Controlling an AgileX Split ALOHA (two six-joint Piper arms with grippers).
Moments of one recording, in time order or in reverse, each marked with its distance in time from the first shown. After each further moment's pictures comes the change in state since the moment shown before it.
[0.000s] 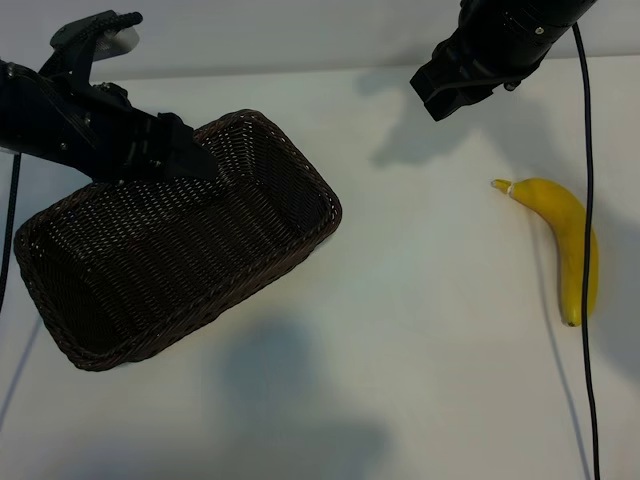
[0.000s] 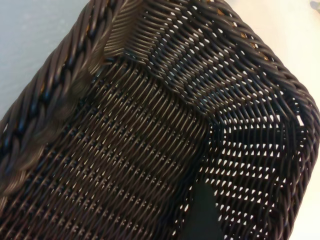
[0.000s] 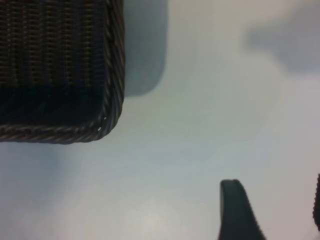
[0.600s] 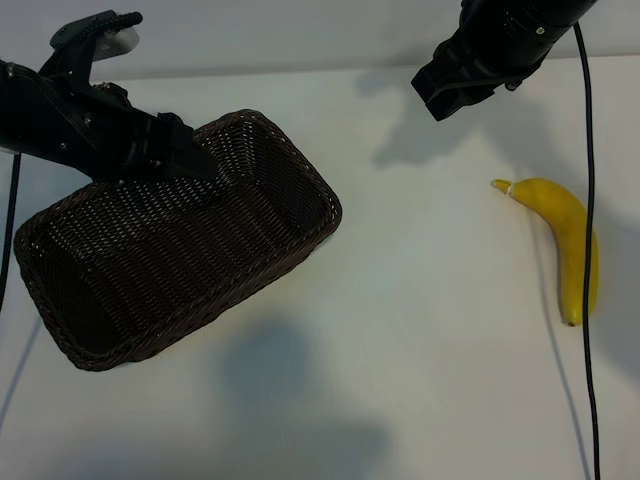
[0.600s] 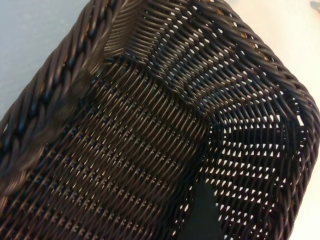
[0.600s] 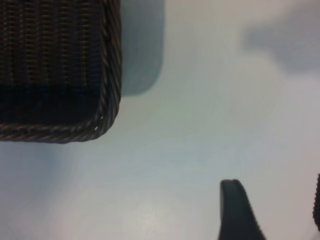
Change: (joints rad) left arm 0.000 0.000 0.000 0.000 0.000 0.000; right arm 0.000 0.000 0.000 -0.007 0.000 0.000
